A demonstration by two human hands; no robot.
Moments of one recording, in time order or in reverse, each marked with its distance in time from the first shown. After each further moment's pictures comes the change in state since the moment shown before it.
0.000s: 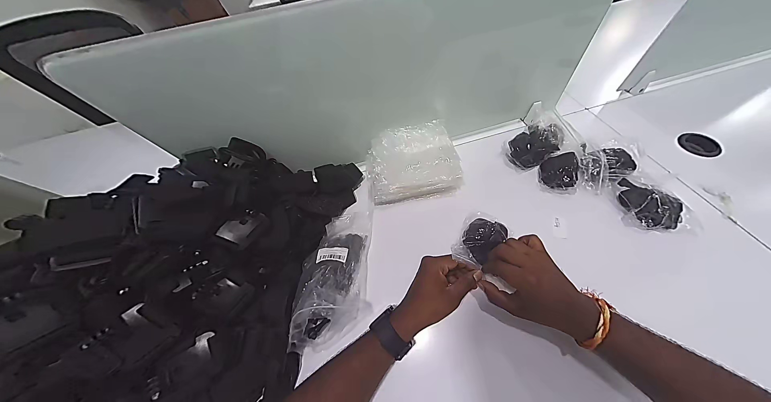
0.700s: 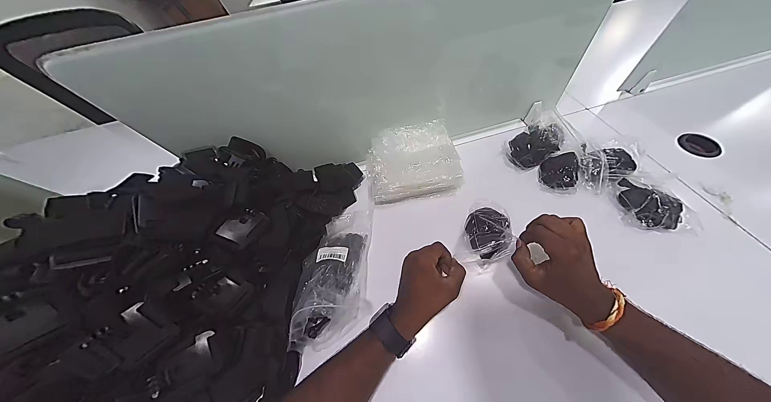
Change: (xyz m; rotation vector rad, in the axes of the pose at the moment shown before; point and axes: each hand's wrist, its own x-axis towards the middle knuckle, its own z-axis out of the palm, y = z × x) left_hand 0.001 0.003 -0.006 0.604 0.305 0.015; right_hand 0.002 0.024 -0.018 -0.088 0.282 0.256
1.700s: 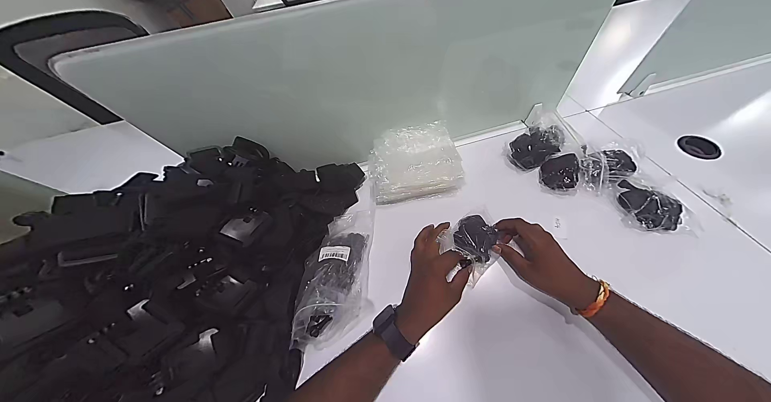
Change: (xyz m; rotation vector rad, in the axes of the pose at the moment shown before) left_hand -0.002 -0.006 0.008 0.098 -0.073 0.130; right_hand -0.008 0.019 0.024 0.377 -0.393 0.172
